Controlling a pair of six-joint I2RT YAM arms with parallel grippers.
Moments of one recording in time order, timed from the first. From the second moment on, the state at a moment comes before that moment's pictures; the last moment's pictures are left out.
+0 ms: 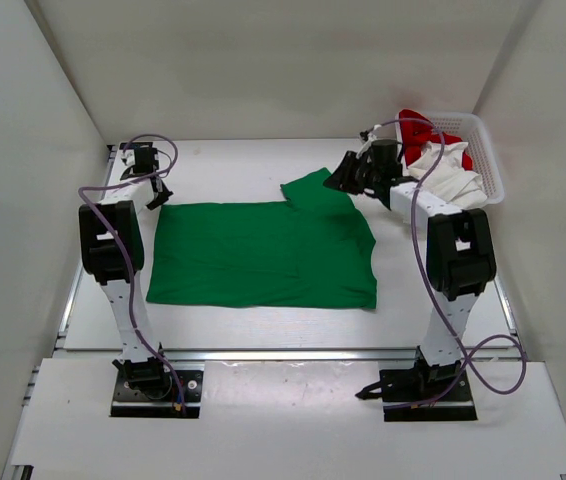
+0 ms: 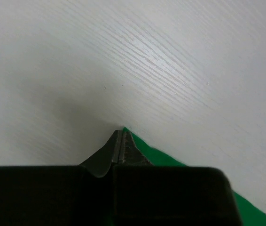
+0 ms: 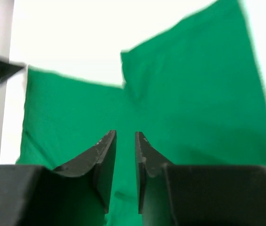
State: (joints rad) left arm 0.09 2.12 1.53 -0.30 -0.25 -0.46; right arm 0.21 1.92 1.35 0.04 -0.47 0.52
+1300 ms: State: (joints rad) left arm 0.08 2.17 1.57 -0.32 -0.27 -0.40; right arm 0.19 2.66 2.49 -0.50 -0.25 0.29
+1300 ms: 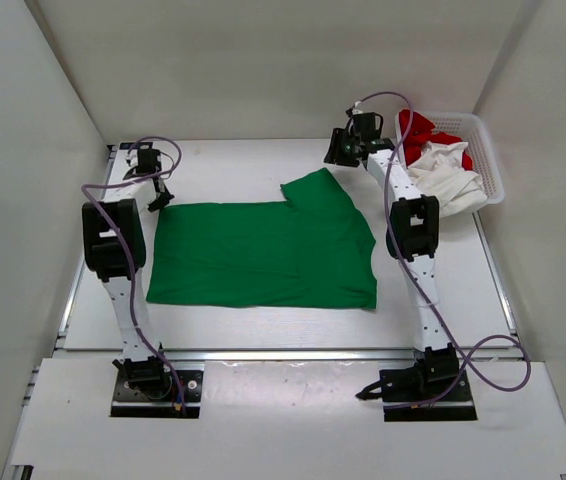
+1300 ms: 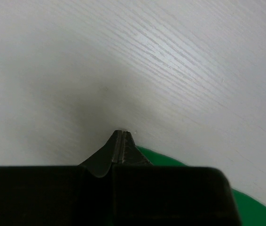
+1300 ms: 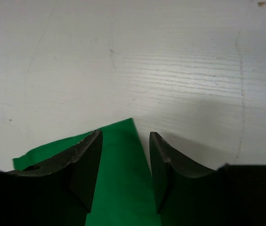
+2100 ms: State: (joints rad) left arm 0.09 2.05 1.51 -0.29 -0.19 -0.44; right arm 0.18 2.74 2.52 -0.48 -0.33 0.41
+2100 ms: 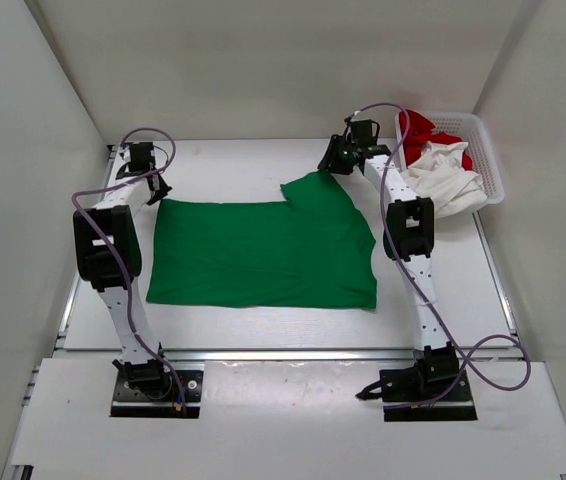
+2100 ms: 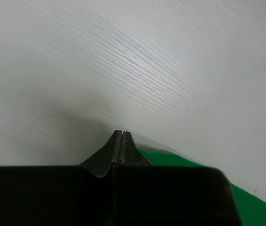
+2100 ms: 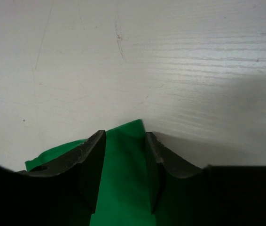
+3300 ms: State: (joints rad) left arm 0.10 1.84 1.32 -0.19 -0.08 -0.49; right arm 0.30 2.49 2.70 -1.07 -0.23 0.26
